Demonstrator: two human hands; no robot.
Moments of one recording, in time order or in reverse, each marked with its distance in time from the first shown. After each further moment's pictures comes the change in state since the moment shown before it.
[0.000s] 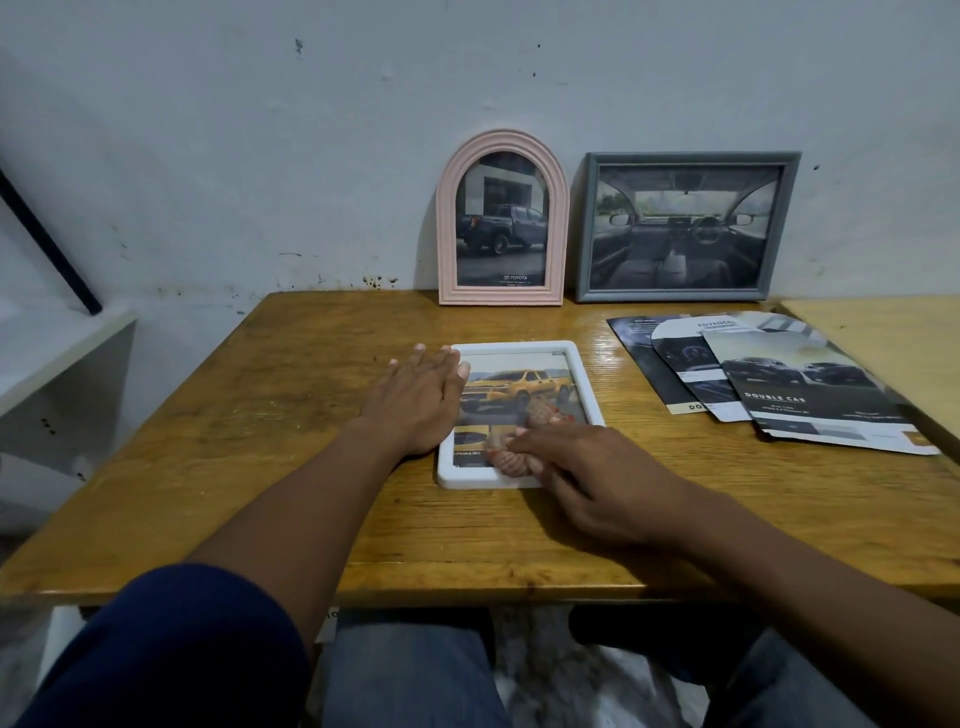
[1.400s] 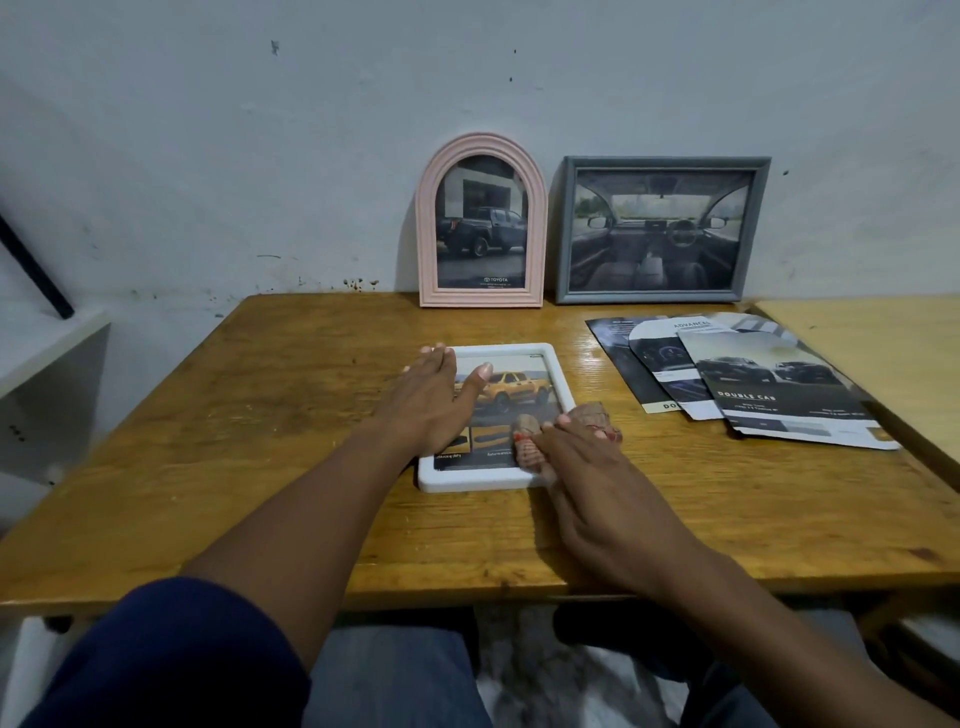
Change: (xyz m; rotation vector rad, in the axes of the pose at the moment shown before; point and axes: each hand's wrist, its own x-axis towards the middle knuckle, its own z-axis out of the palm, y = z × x) left_hand 0.006 0.031 0.011 -0.101 -0.065 -0.018; right_hand -0.036 -0.012 0.013 -0.028 0.159 0.226
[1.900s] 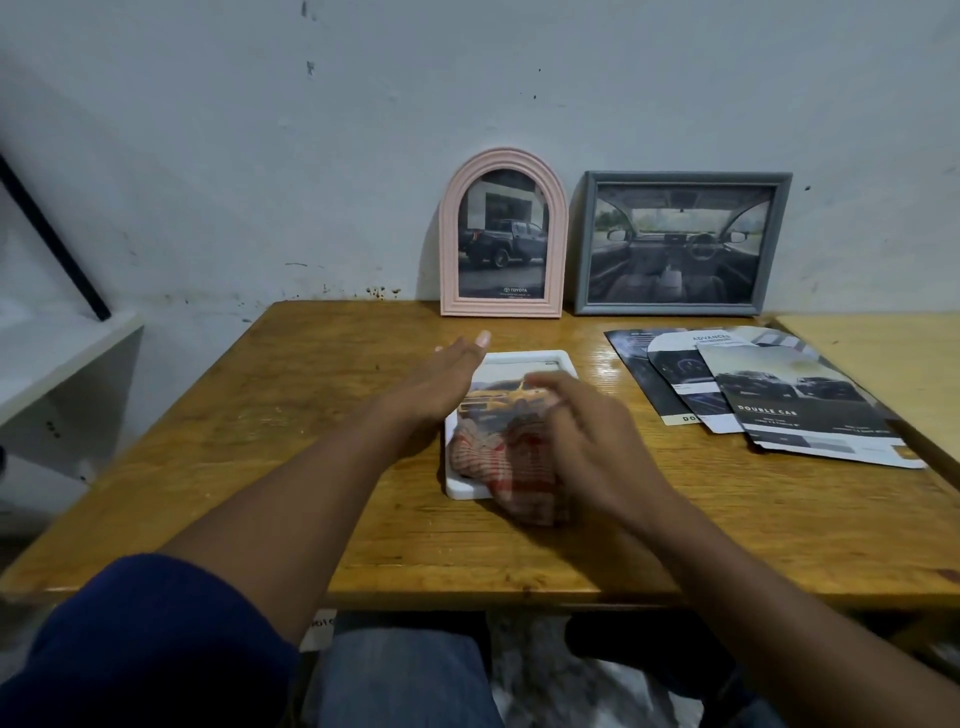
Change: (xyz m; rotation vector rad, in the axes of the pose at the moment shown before) left_hand 0.005 -0.006 -0.027 -0.779 -0.117 -0.208; right_hand 0.049 -0.027 -0.020 0.519 0.223 0.094
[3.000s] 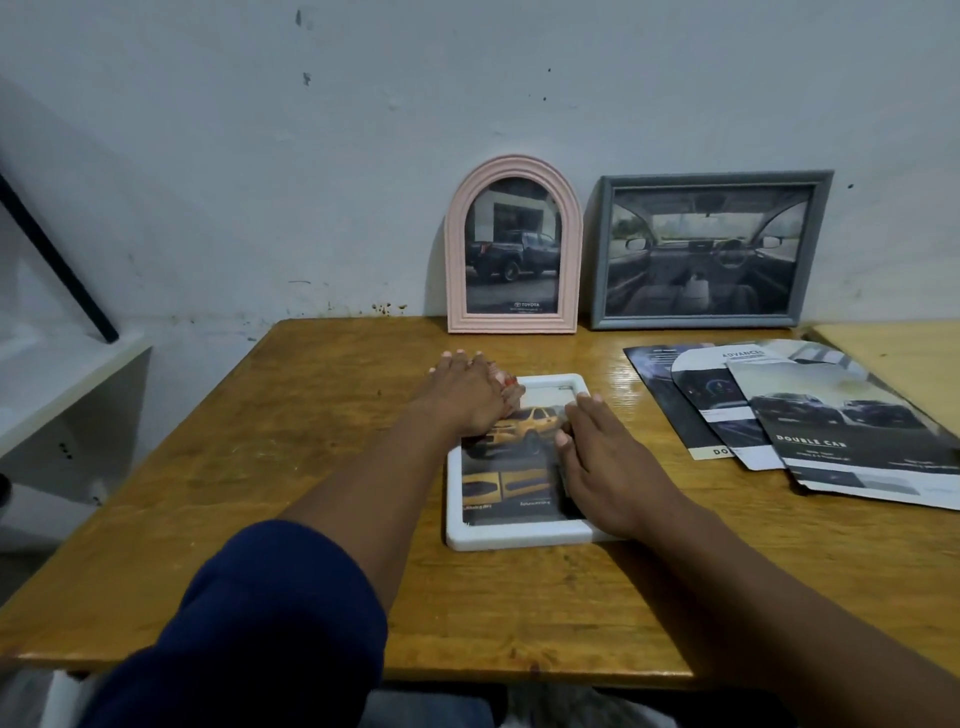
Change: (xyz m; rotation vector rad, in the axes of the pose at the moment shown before) left_hand 0.054 0.024 0.013 0.914 0.107 0.063; right_hand 0.043 0.080 0.013 -0.419 -0.219 0.052
